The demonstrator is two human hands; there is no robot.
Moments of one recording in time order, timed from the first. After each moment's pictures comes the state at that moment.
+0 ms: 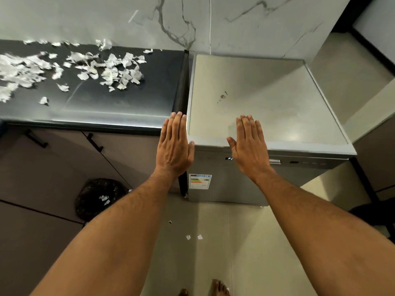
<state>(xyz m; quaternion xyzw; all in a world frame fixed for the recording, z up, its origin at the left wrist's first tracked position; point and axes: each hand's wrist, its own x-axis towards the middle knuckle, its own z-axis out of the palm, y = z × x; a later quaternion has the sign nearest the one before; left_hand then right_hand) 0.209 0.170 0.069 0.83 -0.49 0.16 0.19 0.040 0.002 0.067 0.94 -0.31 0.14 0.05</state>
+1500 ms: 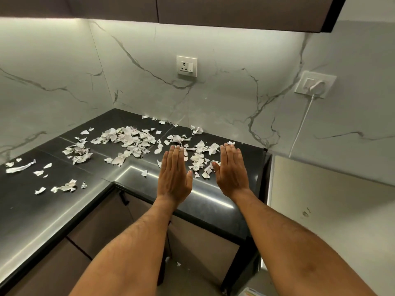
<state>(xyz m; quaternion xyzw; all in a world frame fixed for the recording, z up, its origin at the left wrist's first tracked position) 0.485 0.261 0.214 0.91 -0.32 0.23 0.15 0.423 0.065 0.207 0.96 -0.11 0.27 -0.02</state>
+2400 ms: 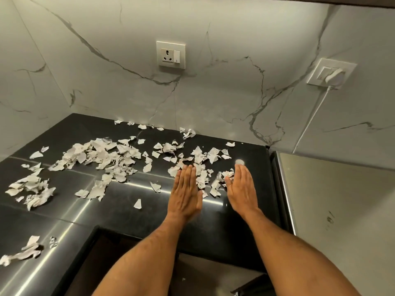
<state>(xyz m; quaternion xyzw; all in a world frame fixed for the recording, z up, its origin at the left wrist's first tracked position) 0.638 0.223 0.113 0.87 -0.45 0.12 0.18 0.526 0.044 0.114 0.93 -0.33 0.17 -0.09</state>
